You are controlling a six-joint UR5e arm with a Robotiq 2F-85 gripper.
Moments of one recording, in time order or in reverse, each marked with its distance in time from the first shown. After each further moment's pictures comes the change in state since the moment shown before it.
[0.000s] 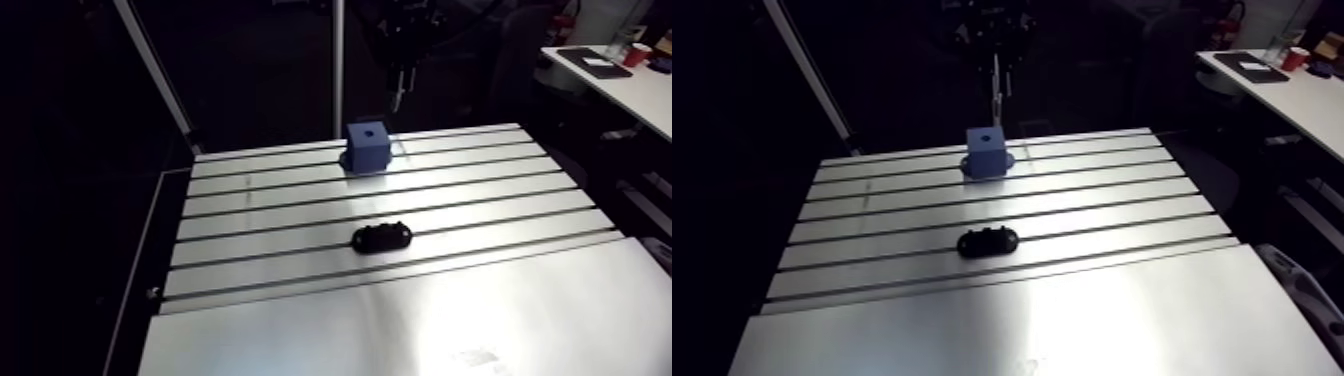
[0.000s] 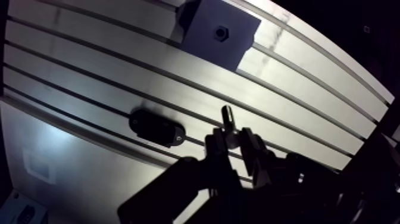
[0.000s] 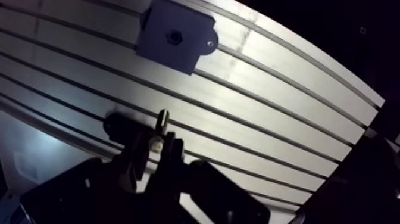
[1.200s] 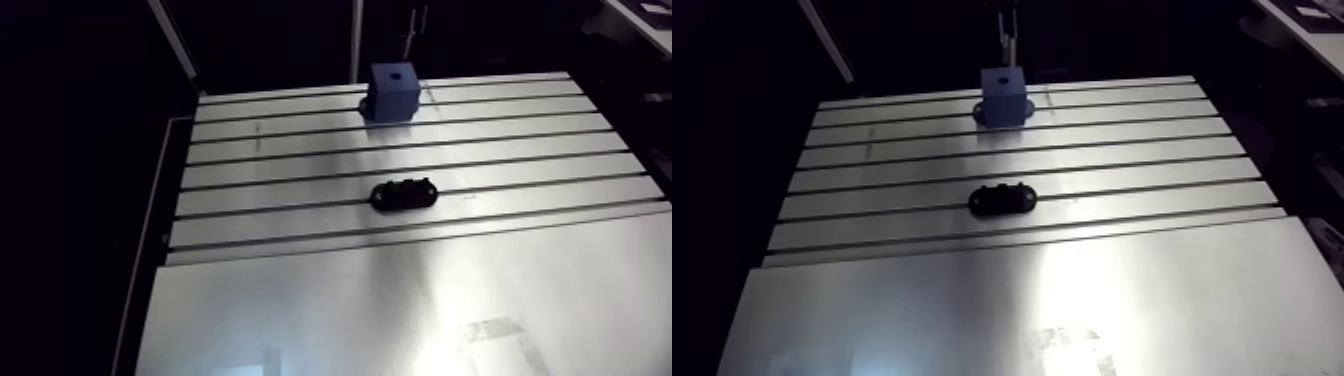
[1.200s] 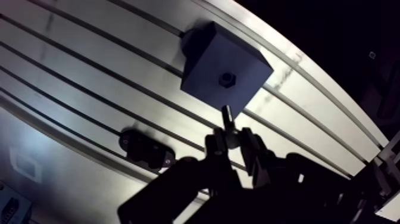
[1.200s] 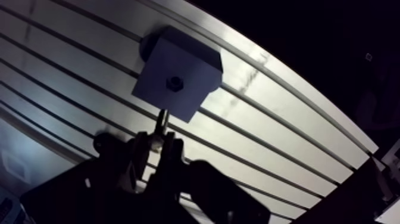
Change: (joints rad) arm 0.054 0.167 -0.152 0.041 -0.030 -0.064
